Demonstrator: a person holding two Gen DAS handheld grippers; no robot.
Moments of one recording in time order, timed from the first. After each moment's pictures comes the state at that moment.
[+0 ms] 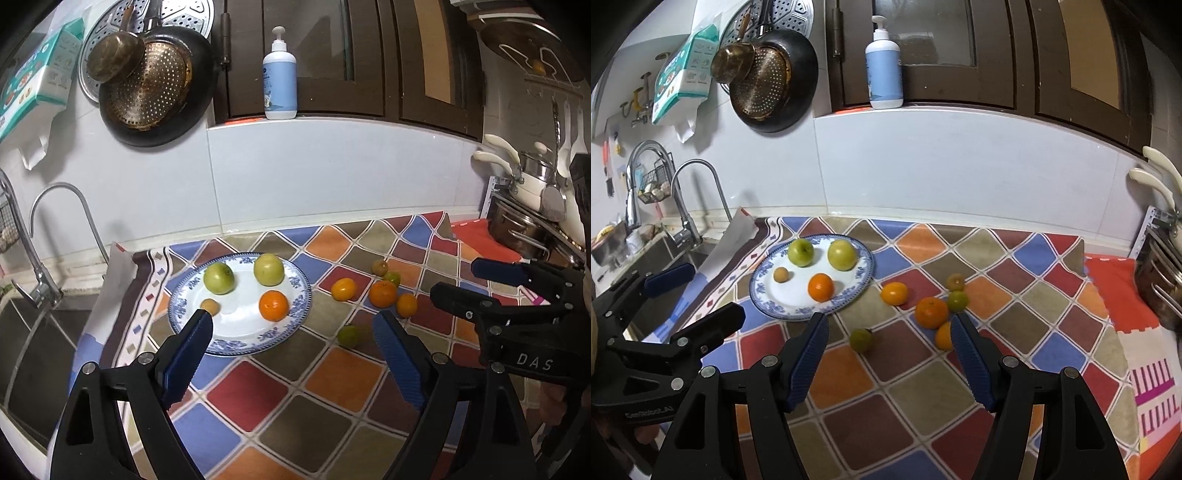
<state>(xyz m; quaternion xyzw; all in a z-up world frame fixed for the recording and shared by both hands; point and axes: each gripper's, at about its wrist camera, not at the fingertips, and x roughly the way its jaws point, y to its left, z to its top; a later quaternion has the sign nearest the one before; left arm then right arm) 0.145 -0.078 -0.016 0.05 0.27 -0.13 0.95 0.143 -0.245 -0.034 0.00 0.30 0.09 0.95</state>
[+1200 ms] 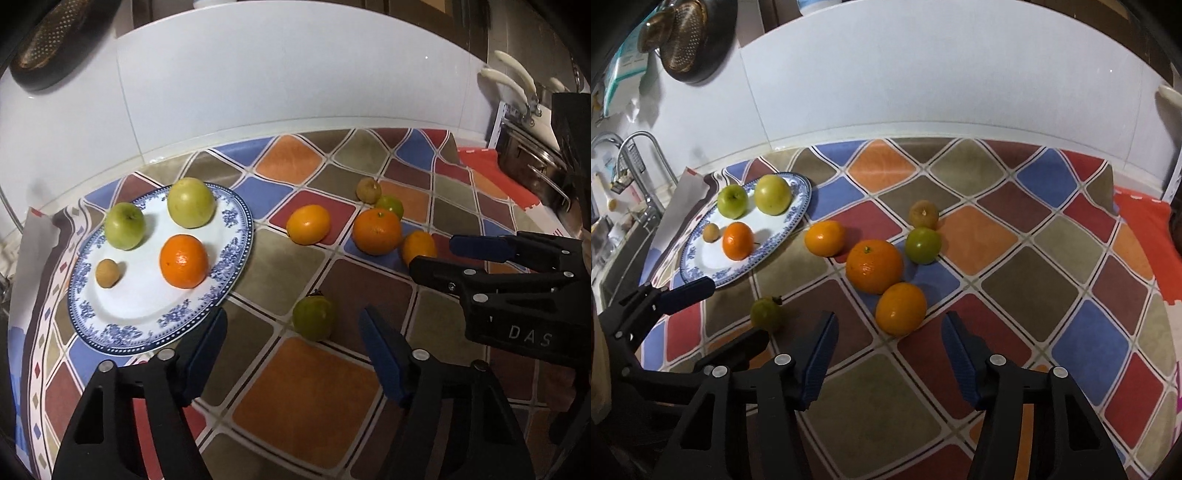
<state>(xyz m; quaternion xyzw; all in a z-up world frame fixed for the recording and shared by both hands) 0.232 -0.146 -0.116 0.09 0.39 -0.16 0.90 0.234 -0.297 -0.128 0.03 0.41 0.09 0.91</state>
